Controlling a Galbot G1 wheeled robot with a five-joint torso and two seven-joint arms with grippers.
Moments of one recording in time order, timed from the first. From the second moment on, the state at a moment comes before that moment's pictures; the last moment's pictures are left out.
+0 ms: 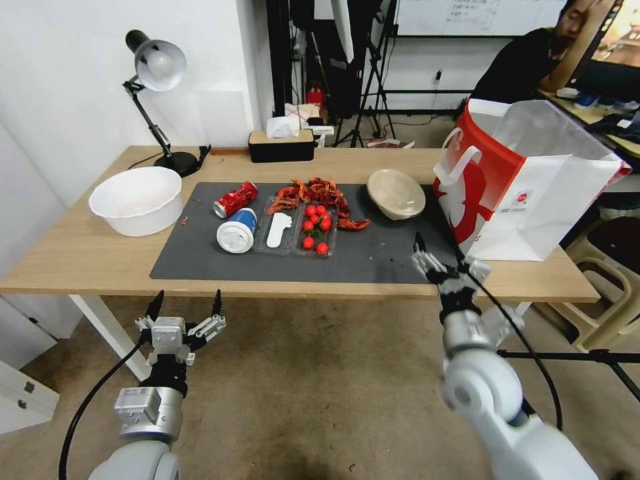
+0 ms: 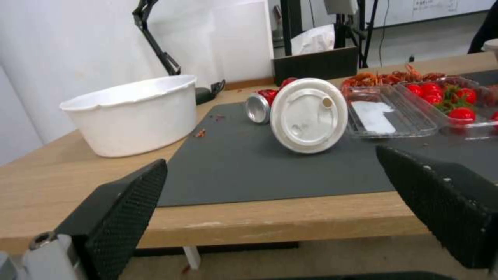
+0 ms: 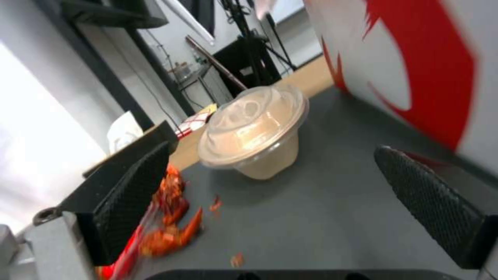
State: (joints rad) left arm 1.73 -1.57 -0.66 -2.24 -0.01 0.00 0.05; right arm -1.29 1.13 0.29 2.06 0.72 0.08 0.47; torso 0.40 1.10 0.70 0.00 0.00
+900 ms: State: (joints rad) left arm 1.74 -1.58 -0.68 -2.24 -0.01 -0.01 0.04; right arm -0.85 1.21 0.20 1.70 1.13 0.01 0.55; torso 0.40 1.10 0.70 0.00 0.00
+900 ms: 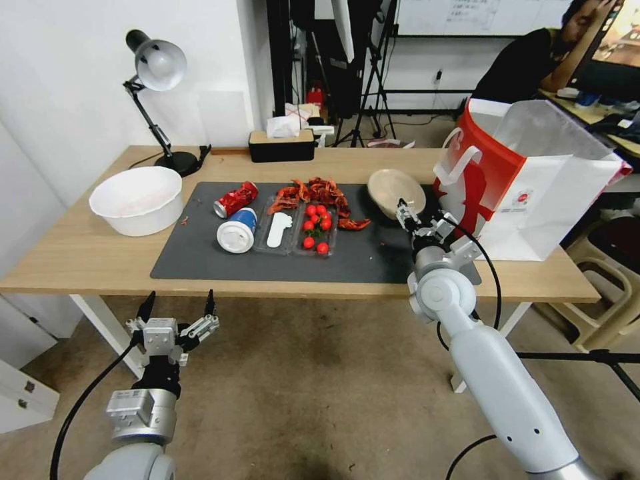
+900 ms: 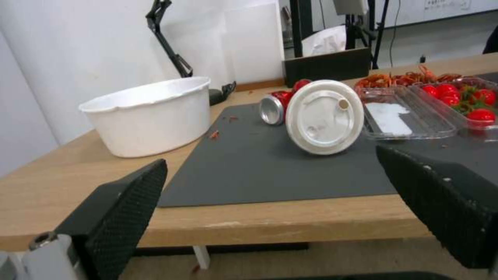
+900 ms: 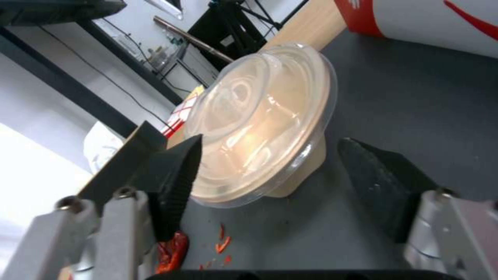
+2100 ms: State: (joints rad) left arm 1.74 -1.58 -0.68 -2.24 -0.01 -0.02 0.04; right arm -0.82 1.23 0.19 1.65 1.12 0.00 0.55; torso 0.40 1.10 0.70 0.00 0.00
